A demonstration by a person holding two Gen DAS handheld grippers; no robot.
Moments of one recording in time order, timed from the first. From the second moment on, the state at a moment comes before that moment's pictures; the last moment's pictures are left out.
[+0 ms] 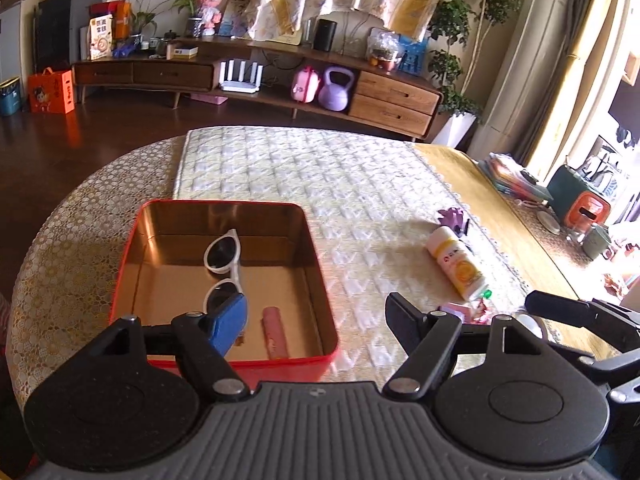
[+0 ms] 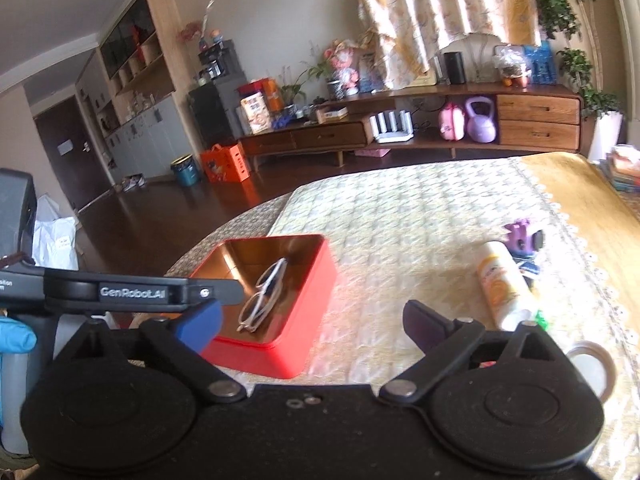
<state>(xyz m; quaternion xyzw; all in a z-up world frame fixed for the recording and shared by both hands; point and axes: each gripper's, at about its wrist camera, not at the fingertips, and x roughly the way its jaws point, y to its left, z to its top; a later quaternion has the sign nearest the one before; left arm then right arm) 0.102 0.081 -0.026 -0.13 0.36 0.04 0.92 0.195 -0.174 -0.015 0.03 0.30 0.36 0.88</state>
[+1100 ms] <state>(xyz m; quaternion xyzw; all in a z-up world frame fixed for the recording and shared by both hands) 0.187 -0.059 -0.101 -0.05 0.41 -0.02 0.91 0.229 -0.309 -0.093 0.00 0.33 0.21 0.92</state>
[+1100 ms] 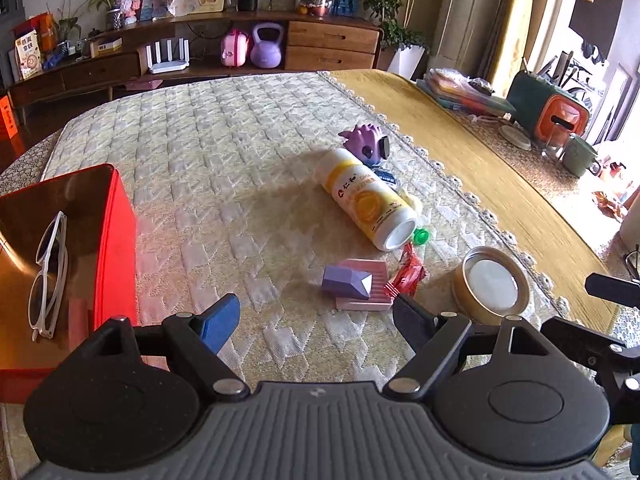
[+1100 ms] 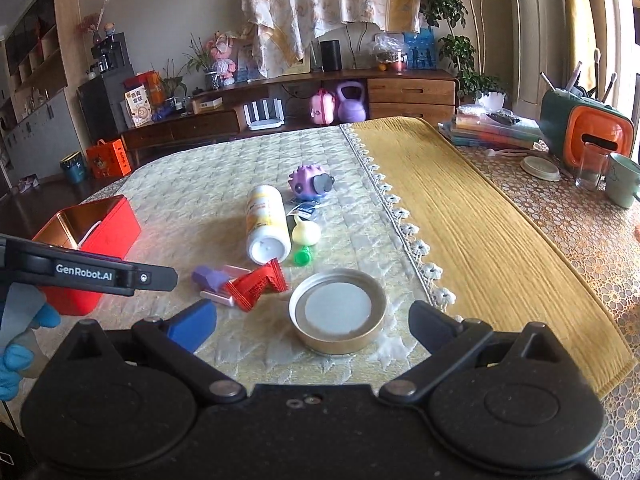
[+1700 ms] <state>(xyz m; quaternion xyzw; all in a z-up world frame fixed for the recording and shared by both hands) 0.232 -0.074 -0.136 -0.02 0.43 -0.03 0.90 0.265 -0.306 -0.123 -0.01 0.35 0.23 0.91</state>
